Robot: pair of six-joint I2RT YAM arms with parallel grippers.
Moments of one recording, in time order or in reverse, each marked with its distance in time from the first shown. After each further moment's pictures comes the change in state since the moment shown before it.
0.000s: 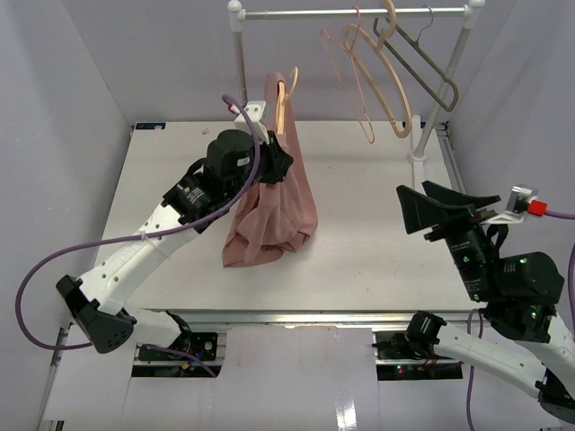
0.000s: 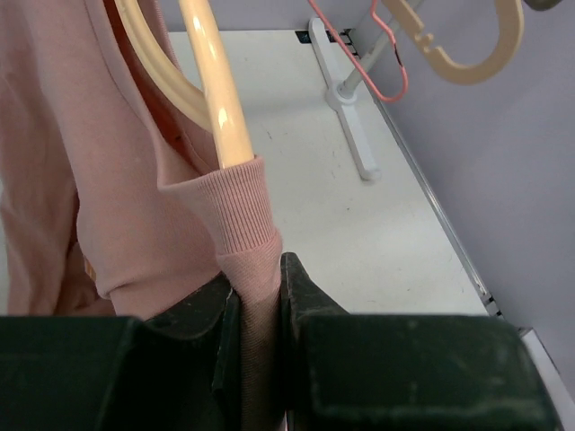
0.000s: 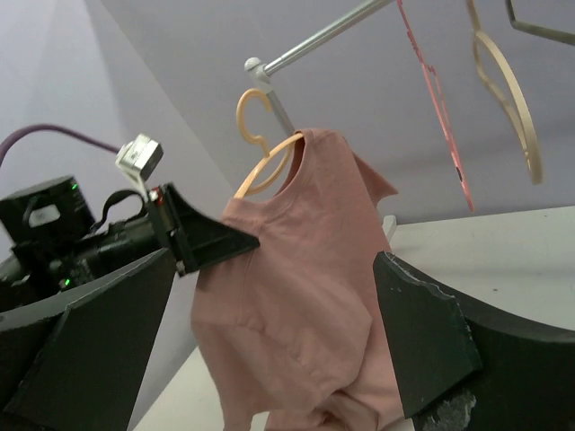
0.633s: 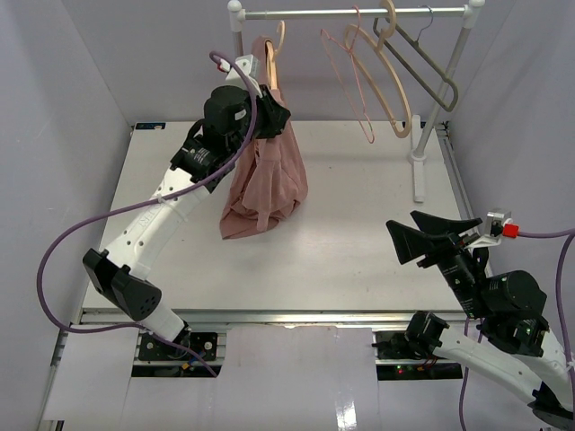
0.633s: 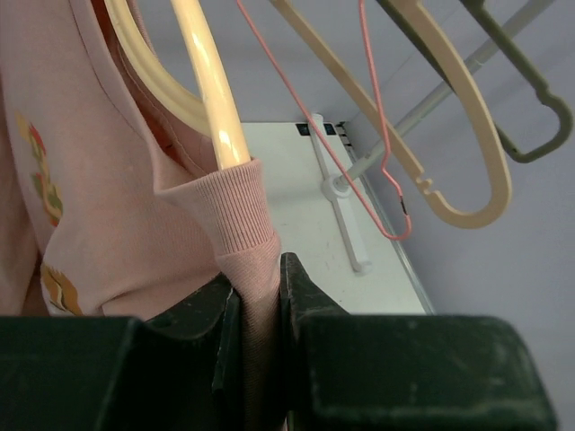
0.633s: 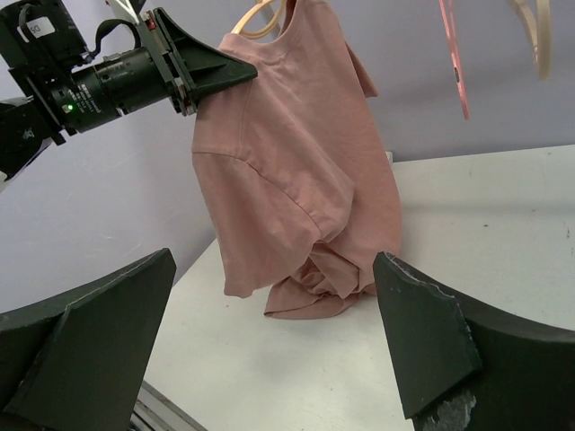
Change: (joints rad) left arm 0.163 0.215 0.249 0.079 0.100 -0.024; right arm 0.000 -0.208 -0.192 -0.143 -0.091 0.036
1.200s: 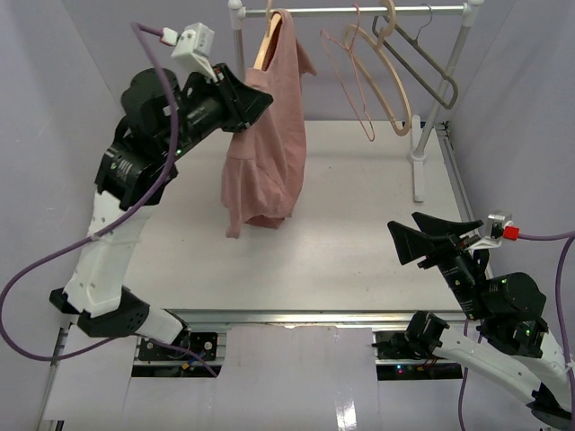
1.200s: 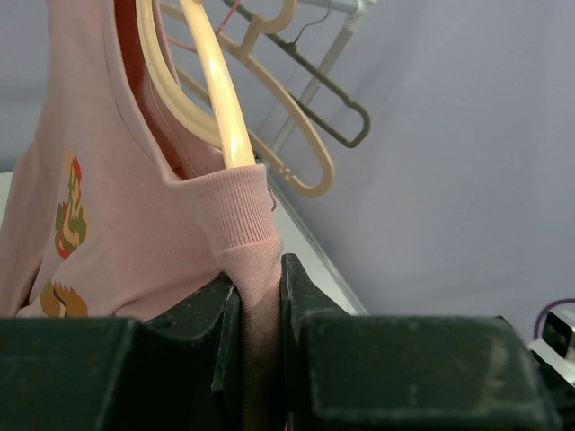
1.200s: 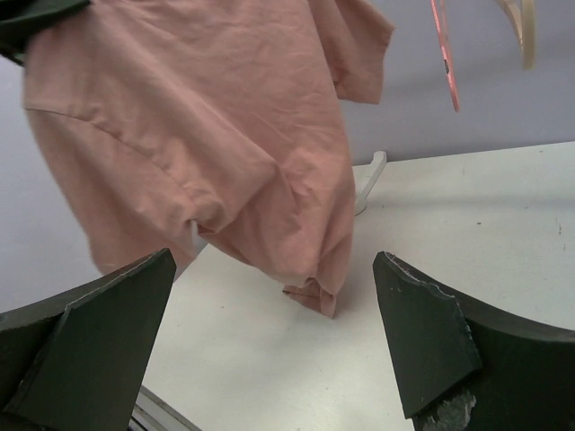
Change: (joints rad) left arm -0.001 -0.080 0.404 -0.351 0.168 -0.017; right arm 0.000 -0.027 -0.021 0.000 0.017 -0.003
